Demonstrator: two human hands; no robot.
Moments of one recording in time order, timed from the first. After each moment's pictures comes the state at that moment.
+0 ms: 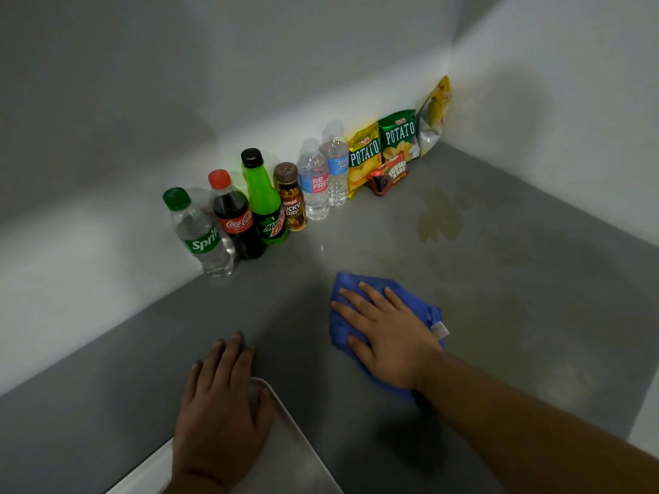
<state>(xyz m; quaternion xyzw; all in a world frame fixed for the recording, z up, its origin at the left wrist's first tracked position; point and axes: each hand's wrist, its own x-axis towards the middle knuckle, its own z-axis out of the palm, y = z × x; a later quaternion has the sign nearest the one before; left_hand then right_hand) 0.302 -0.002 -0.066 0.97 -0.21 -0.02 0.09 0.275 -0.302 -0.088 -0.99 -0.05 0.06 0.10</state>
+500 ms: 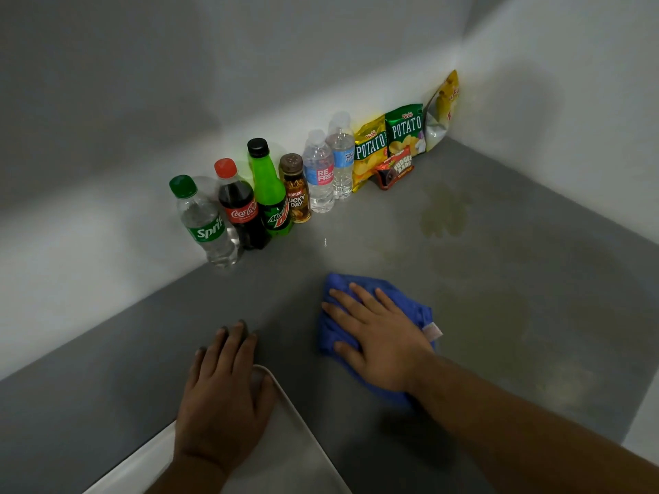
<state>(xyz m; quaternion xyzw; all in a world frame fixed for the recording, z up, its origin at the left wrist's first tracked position) 0.301 0.001 -0.069 0.97 -0.22 -0.02 0.08 0.271 -0.284 -0.095 -0.99 -0.08 0.06 0.11</state>
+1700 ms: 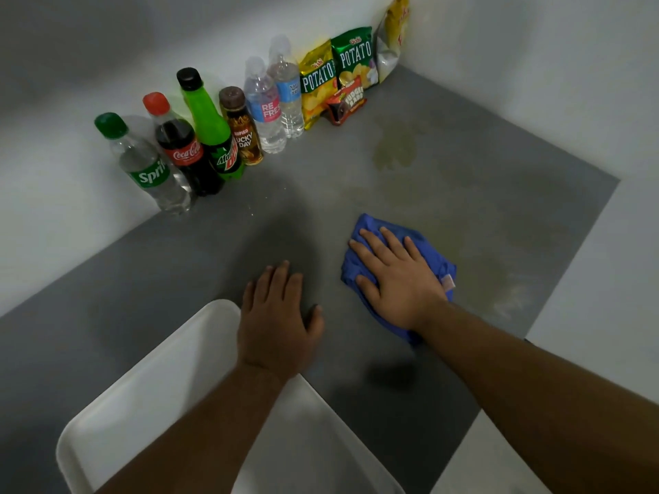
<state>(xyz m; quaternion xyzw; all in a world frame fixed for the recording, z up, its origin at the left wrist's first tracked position) 0.266 -0.124 -0.067 0.95 -0.30 -0.01 0.12 0.199 -0.359 -0.072 -0.99 0.10 0.07 0.08</state>
